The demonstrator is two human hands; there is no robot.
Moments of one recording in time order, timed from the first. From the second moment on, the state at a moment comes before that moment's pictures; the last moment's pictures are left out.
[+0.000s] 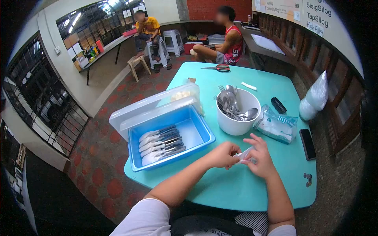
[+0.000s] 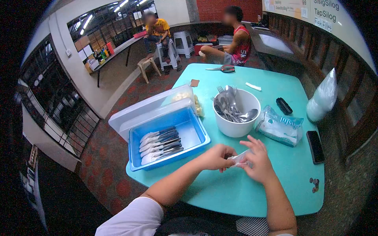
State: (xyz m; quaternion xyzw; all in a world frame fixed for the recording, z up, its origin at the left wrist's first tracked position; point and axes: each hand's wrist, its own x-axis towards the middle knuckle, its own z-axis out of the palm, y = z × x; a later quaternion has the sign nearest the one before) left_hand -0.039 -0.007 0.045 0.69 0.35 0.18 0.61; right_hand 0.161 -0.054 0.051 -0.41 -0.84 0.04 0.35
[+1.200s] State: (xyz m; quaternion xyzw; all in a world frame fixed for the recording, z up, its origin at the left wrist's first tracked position) left_hand -0.035 -0.012 0.047 0.88 0.27 0.33 0.22; right_hand 0.183 -0.048 0.014 -0.41 -0.42 0.77 0.25
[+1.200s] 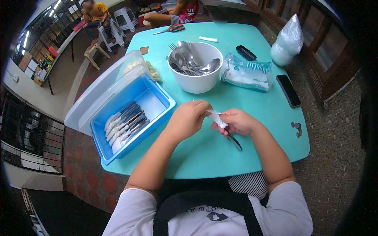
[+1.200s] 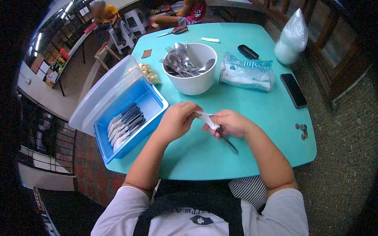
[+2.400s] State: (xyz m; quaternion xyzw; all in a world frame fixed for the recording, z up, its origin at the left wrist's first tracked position) left_hand -0.033 -0.024 0.035 0.96 0.23 0.12 0.14; right_hand 0.180 -0.048 0.013 -0.47 -0.66 0.57 0.14
